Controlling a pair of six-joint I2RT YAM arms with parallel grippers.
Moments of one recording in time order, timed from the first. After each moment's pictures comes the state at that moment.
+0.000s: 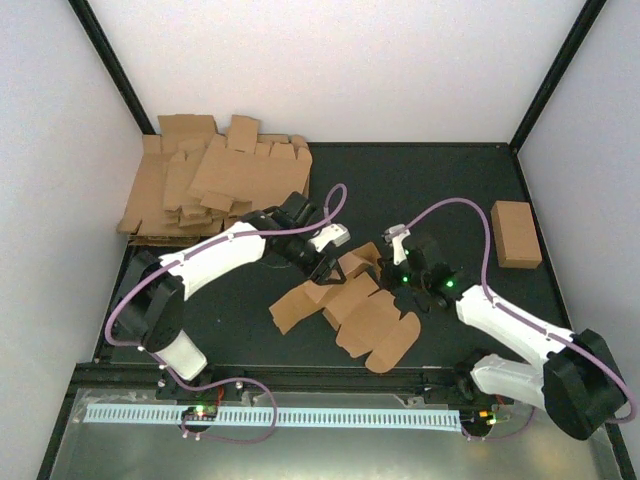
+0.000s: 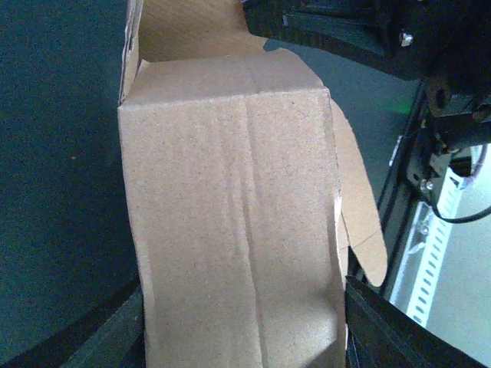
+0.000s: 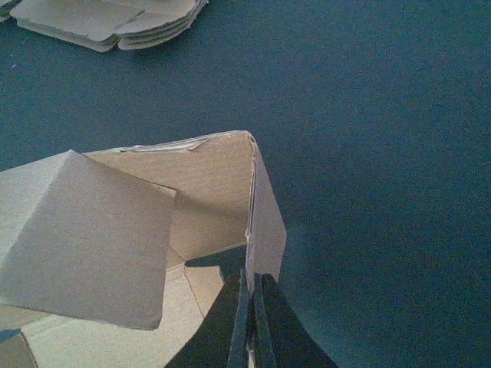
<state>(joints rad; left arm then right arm) -0.67 1.61 1.17 -0.66 0.63 0.02 0.60 1.10 0.57 -0.18 -0.05 0.23</state>
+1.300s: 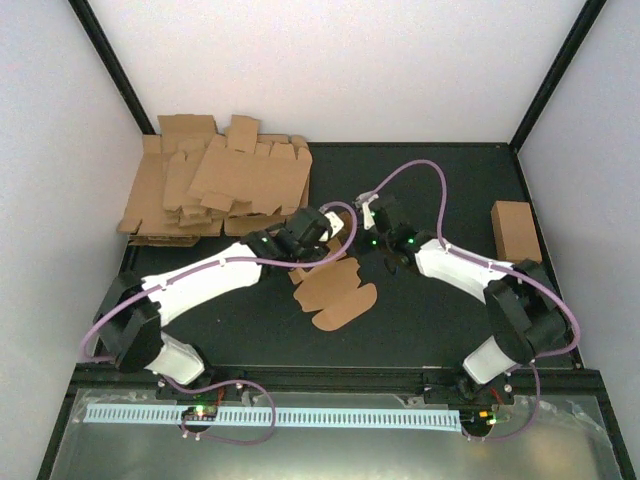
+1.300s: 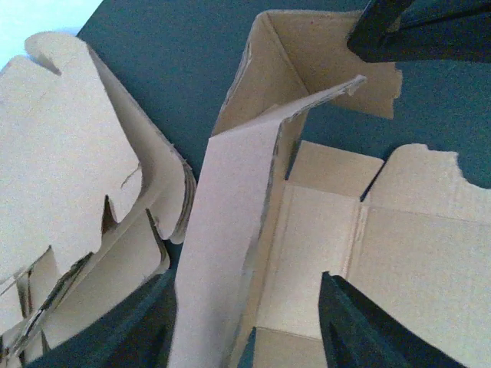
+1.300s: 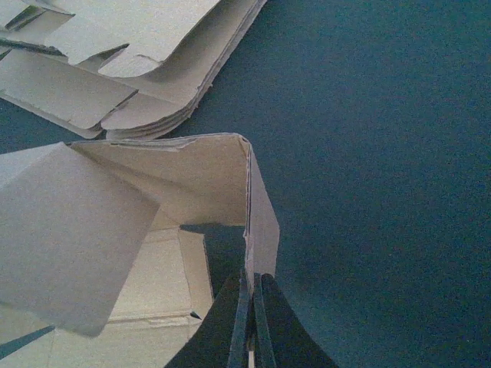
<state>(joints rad) -0.84 1.46 1.09 -0.49 -0.35 0.12 0.61 1.56 0.91 -0.06 -0.02 0.20</state>
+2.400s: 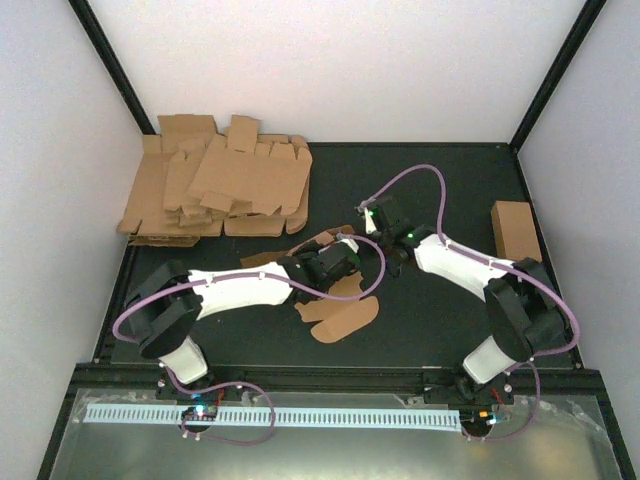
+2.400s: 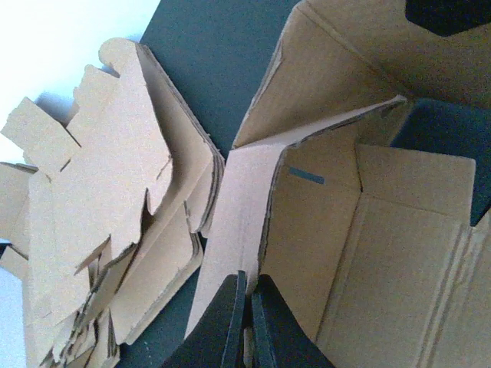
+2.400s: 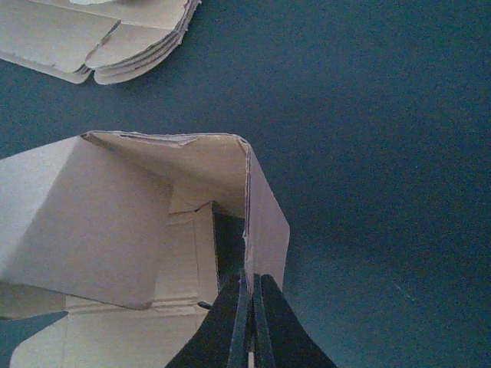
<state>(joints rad) -1.02 1.64 1.02 -0.32 -0.76 0.14 0.60 1.57 0.97 -0.27 -0.09 0.30</state>
